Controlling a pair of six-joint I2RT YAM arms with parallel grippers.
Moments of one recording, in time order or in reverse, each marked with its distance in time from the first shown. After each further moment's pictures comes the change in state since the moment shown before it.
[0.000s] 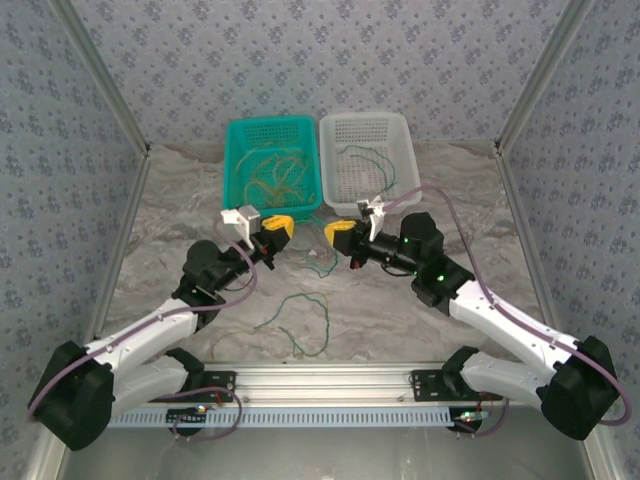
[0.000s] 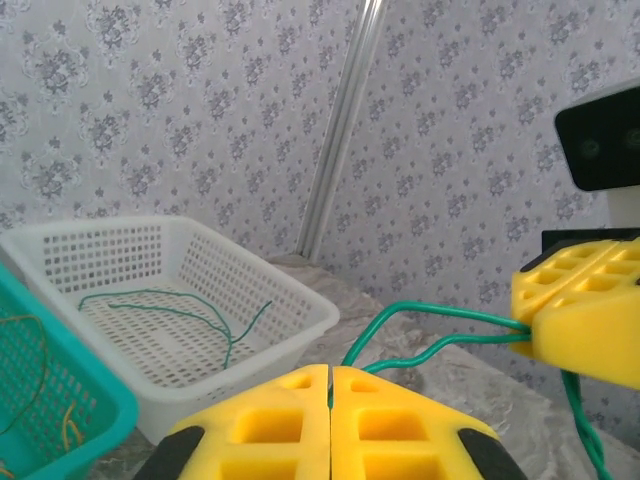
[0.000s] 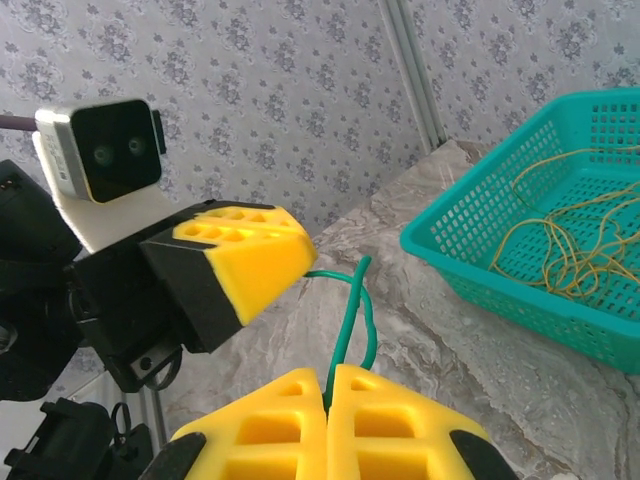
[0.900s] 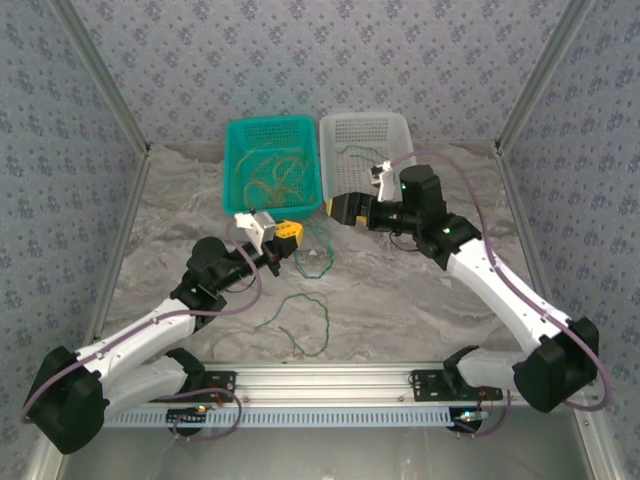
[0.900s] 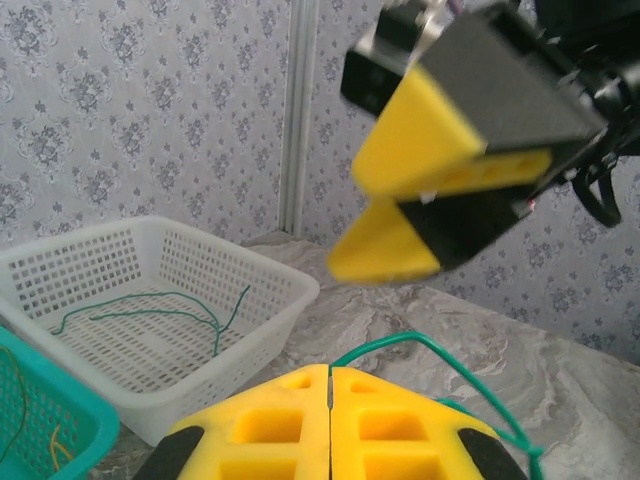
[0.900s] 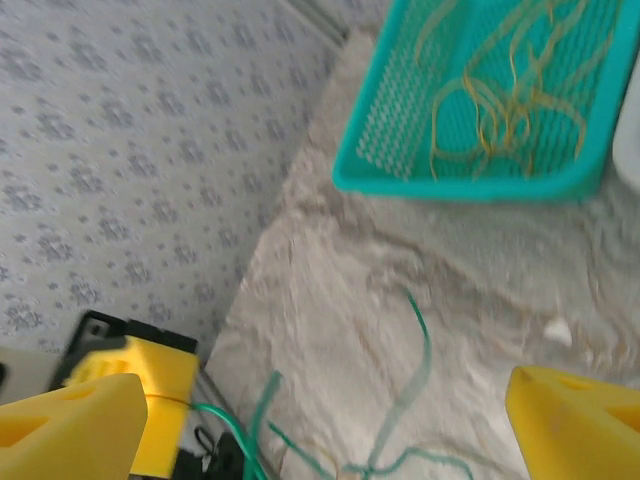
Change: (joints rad) left arm -0.066 -0.039 0.062 -0.174 0.030 0.190; right arm -0.177 0.205 0.369 -0.527 -0.134 0.306
